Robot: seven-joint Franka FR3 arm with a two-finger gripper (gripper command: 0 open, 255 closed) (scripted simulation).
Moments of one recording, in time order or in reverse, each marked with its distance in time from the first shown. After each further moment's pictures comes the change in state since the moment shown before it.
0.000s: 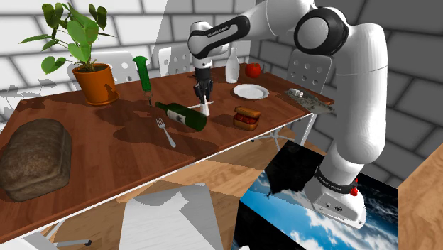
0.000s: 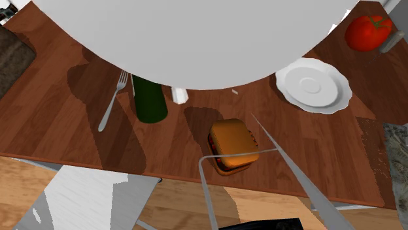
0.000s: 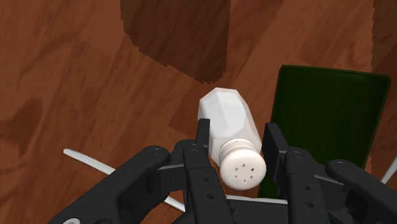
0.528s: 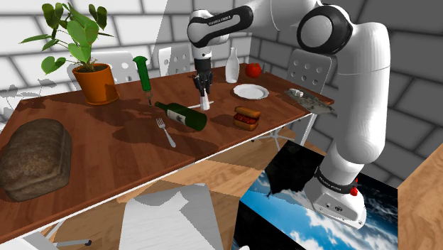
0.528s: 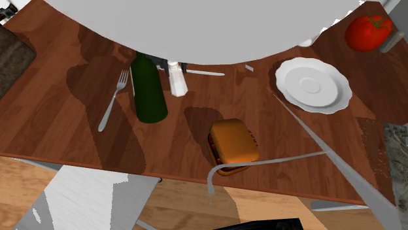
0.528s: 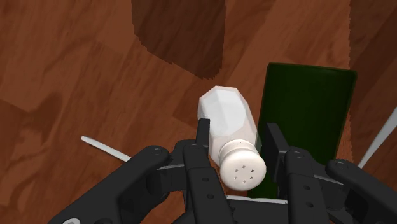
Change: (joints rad) arm -0.001 -0.024 0.000 0.068 -0.001 -0.092 0.005
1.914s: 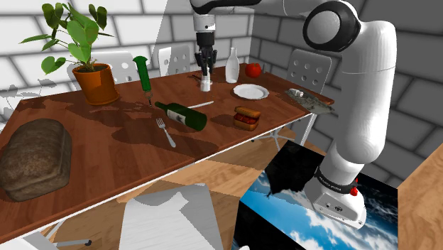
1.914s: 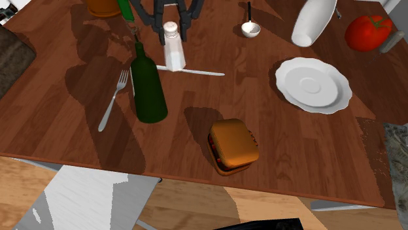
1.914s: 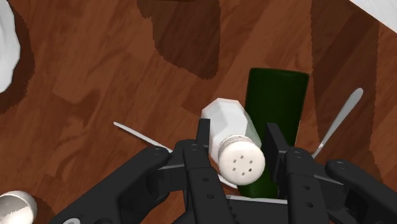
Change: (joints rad) arm -0.009 -0.051 -0.003 0.197 0.000 -0.249 0.001
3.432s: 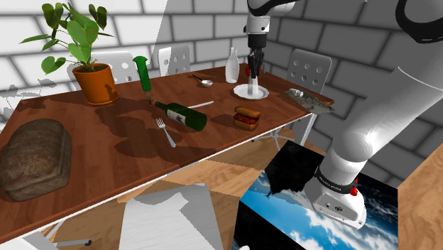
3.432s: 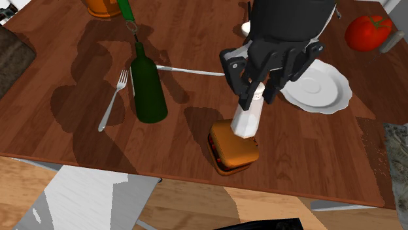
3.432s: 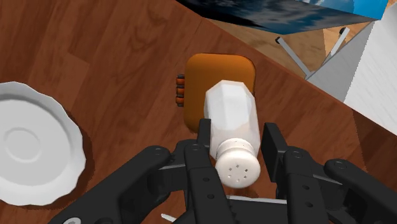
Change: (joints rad) arm -0.120 -0.579 -0.108 -0.707 -0.041 0.119 -0.224
